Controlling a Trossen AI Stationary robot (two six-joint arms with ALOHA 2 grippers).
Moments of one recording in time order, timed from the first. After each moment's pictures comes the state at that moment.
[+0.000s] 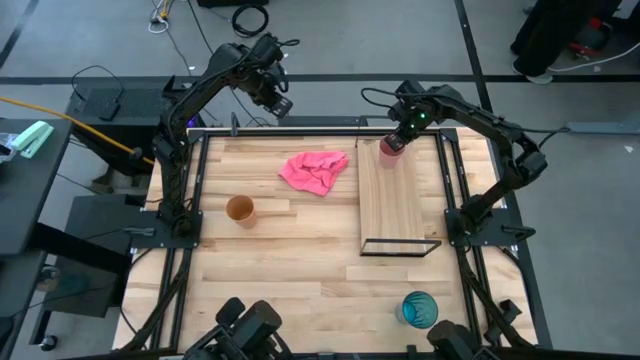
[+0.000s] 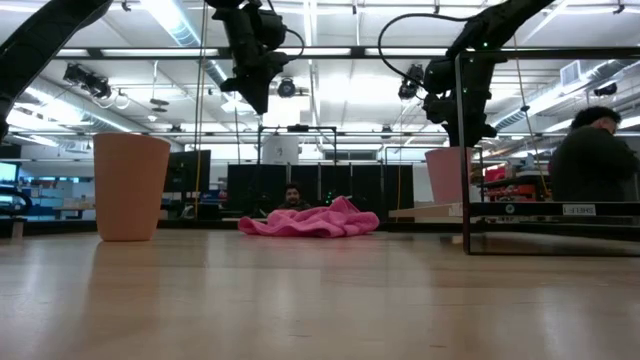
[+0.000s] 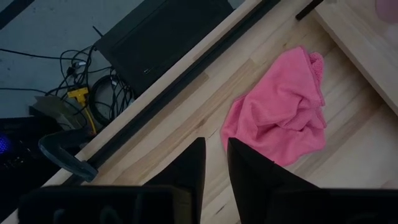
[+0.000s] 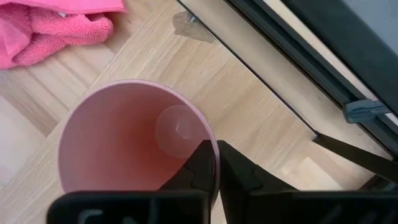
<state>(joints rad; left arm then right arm) 0.79 1.99 2.24 -1.43 0.03 -0.04 -0.91 1.54 1.29 -1.05 -0.13 -0.05</state>
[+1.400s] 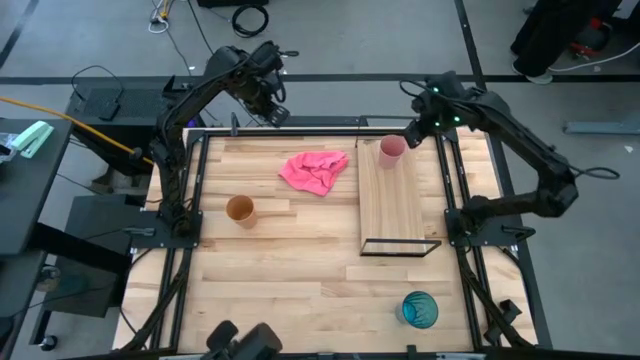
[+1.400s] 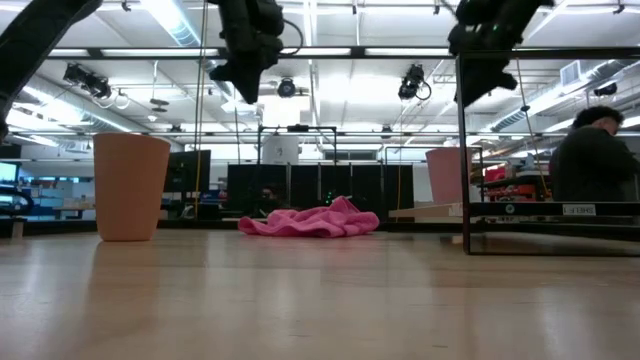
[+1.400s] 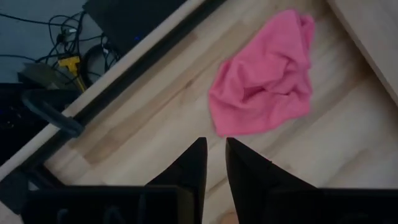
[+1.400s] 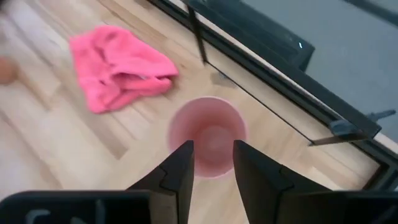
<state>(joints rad) 0.73 1.95 2.24 -1.57 0.03 -0.13 -0.87 1.19 1.30 -1.07 -0.18 0.08</state>
